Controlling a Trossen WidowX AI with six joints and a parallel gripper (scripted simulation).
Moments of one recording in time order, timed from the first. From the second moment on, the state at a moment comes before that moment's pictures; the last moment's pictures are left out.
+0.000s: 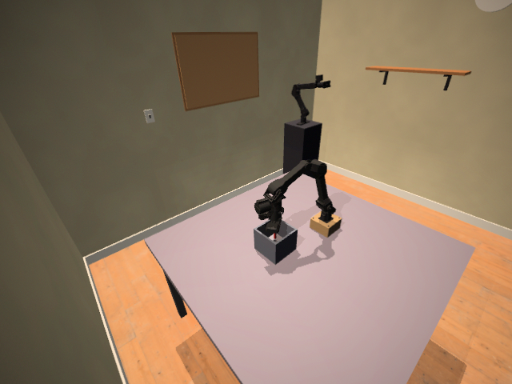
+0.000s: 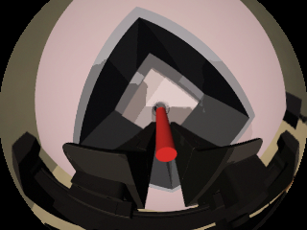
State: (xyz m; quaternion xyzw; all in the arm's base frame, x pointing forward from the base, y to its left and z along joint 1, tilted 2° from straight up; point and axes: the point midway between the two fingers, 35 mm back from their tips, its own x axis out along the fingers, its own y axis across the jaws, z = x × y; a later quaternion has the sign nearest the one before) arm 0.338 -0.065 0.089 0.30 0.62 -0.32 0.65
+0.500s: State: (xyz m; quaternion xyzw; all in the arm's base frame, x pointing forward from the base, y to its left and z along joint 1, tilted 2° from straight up) arm 0.340 -0.065 0.083 0.31 0.62 -0.32 0.65
